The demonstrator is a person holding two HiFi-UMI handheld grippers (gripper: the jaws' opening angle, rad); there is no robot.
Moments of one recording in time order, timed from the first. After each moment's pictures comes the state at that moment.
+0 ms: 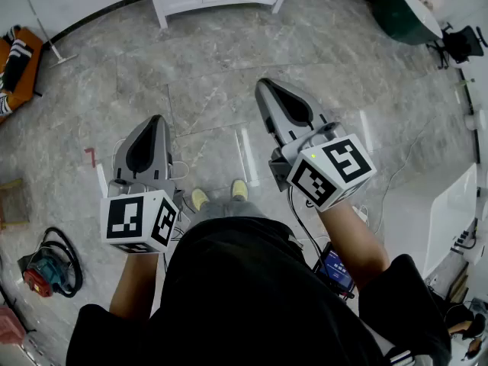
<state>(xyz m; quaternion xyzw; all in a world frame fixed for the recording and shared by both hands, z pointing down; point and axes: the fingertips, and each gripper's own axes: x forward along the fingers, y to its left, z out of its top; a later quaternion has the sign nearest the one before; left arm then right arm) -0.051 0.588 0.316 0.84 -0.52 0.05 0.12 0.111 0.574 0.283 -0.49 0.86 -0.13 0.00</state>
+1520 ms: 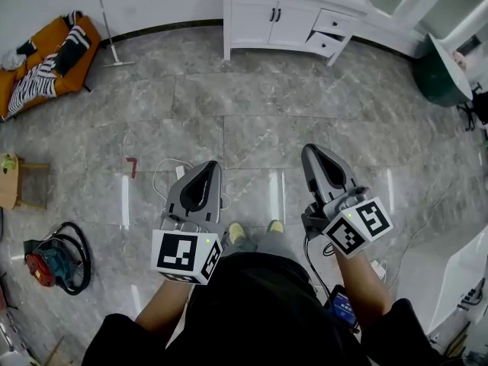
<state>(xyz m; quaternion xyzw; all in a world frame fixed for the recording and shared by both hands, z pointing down) -0.177 0.598 0.319 0.84 -0.53 0.02 0.12 -0.015 0.575 0.295 -0.46 0.87 -0.15 0.03</state>
